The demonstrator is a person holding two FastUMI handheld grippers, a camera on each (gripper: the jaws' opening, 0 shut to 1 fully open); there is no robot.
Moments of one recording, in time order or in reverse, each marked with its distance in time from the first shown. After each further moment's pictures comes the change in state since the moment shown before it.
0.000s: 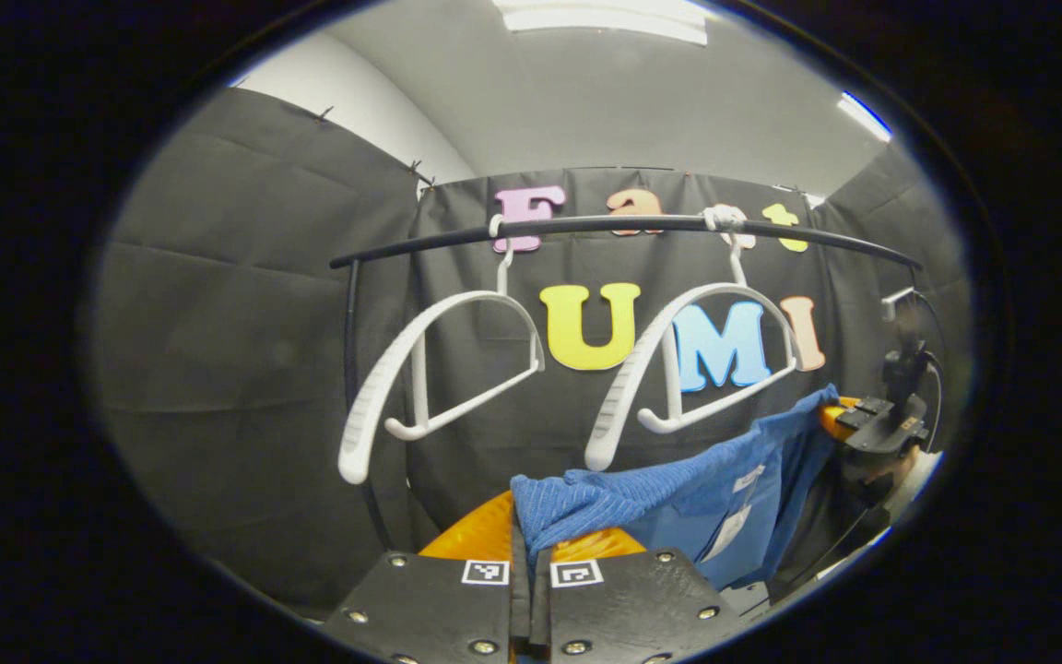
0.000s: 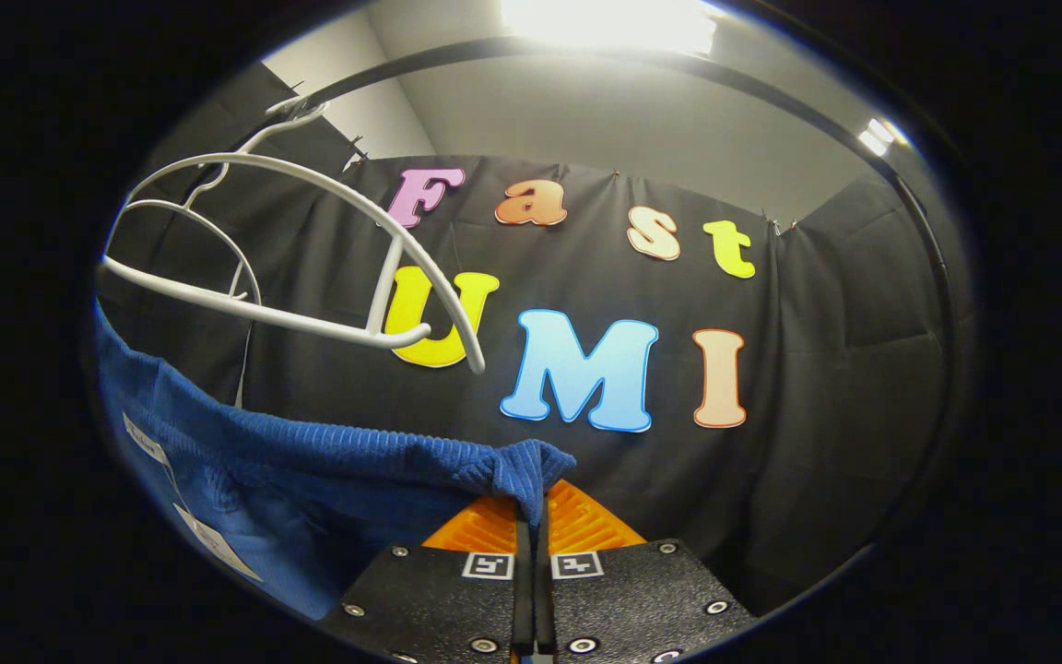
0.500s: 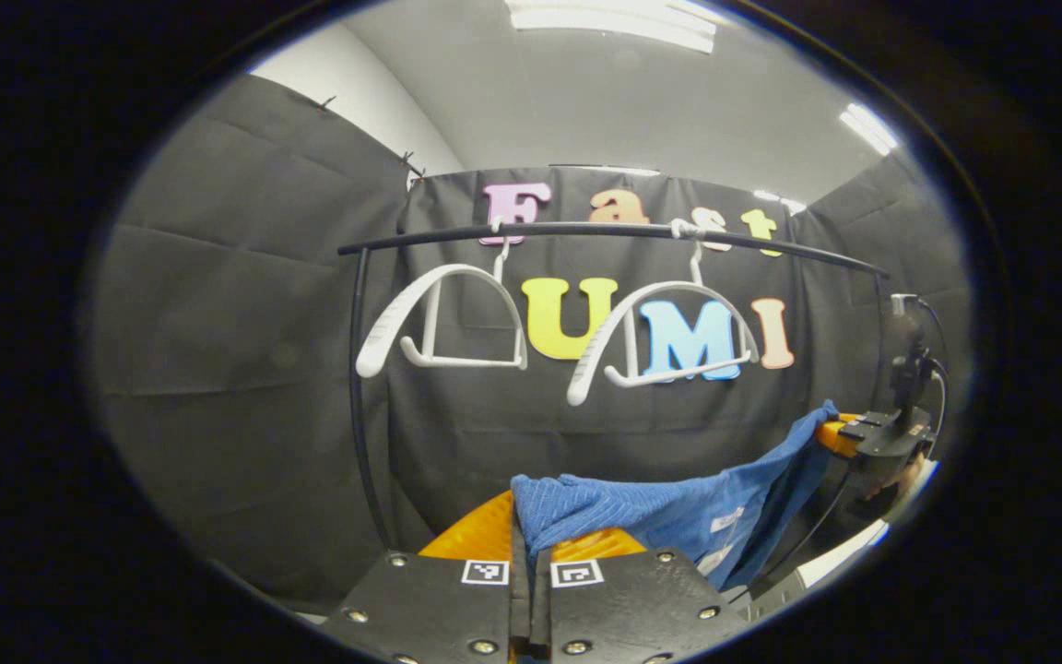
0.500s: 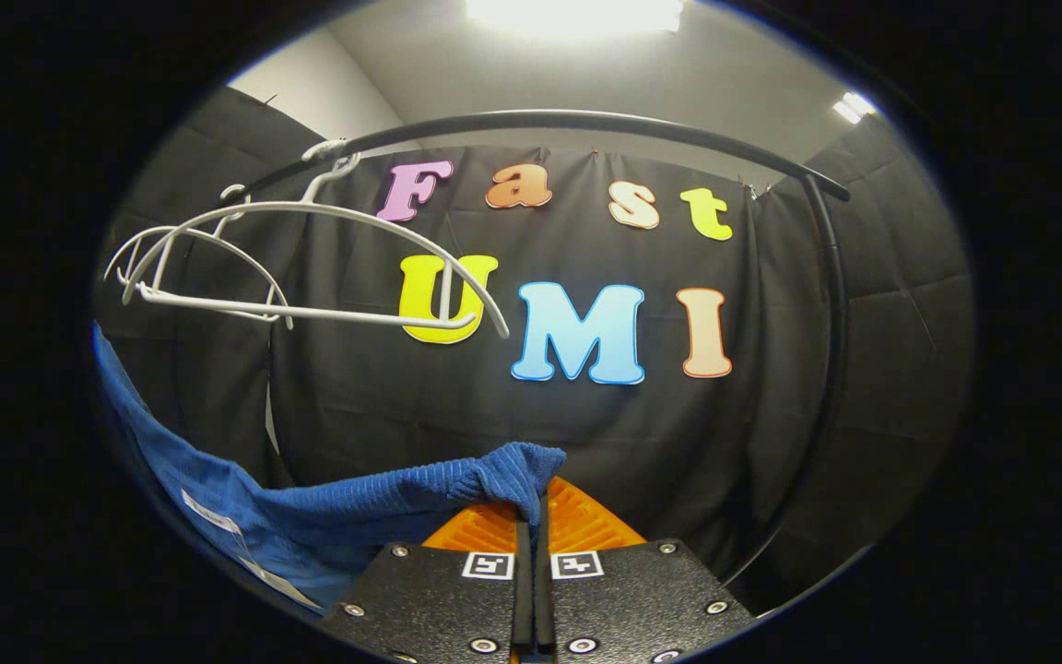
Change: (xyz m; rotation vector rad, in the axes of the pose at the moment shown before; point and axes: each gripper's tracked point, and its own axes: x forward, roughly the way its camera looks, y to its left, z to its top) left arm -0.068 -0.003 -0.009 -0.049 0.022 -0.105; right arm -0.122 0.018 -0.004 0.119 0.108 0.004
